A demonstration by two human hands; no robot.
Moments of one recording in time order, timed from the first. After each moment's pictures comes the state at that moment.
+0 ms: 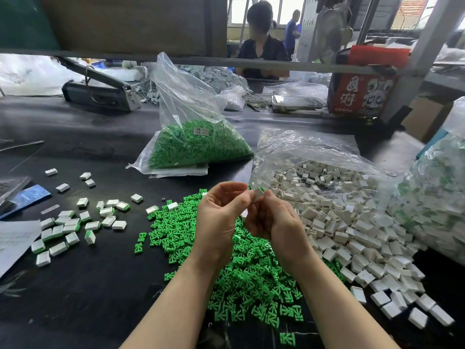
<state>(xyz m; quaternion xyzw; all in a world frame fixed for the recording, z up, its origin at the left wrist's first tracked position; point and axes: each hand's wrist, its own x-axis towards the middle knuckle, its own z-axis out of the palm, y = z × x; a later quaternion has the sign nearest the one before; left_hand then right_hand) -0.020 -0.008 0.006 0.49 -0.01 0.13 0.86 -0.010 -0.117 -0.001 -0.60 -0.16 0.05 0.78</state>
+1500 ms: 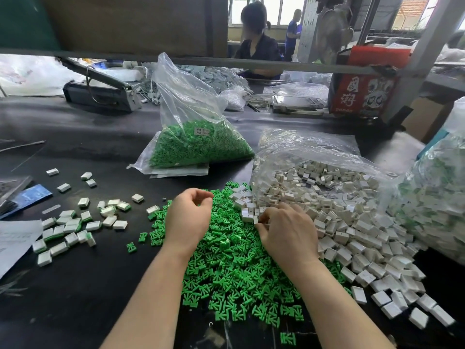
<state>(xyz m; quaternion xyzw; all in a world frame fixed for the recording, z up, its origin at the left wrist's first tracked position) -0.009 0.046 -0.002 0.83 0.16 0.17 0.51 -0.003 -0.131 -0.013 -0.98 -0.10 -0.15 0.09</state>
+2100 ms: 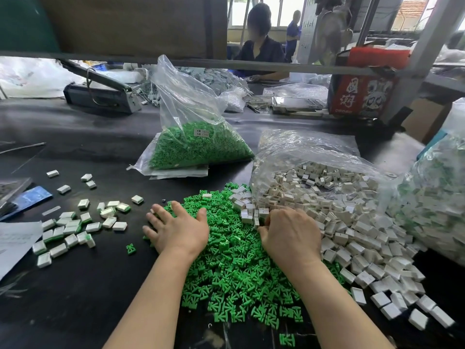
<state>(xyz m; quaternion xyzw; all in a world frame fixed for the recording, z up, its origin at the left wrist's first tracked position) -0.003 0.054 -0.026 0.93 0.30 -0.03 0.20 -0.009 -0.130 -0.001 -0.99 -0.07 -0.11 0.06</state>
